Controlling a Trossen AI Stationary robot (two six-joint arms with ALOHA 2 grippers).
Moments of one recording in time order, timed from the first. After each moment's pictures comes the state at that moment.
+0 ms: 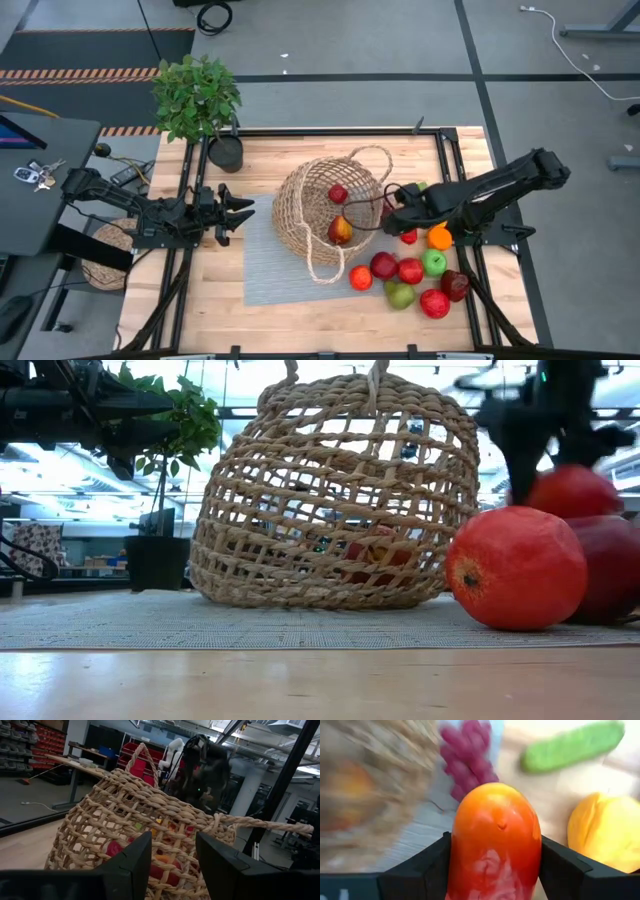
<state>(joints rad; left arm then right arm) -0.32 0.43 0.01 0.59 -0.53 -0.28 0.25 1.30 1.01 -1.19 0.30 1.55</state>
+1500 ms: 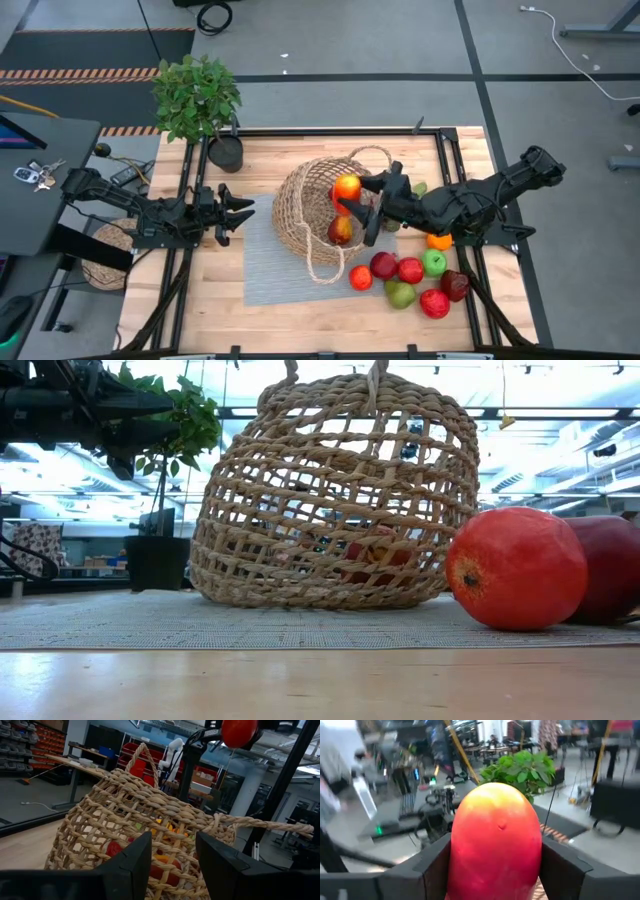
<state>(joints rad) -0.32 0.43 0.01 0.59 -0.53 -0.28 0.44 1.34 1.36 -0.10 0.84 0.17</state>
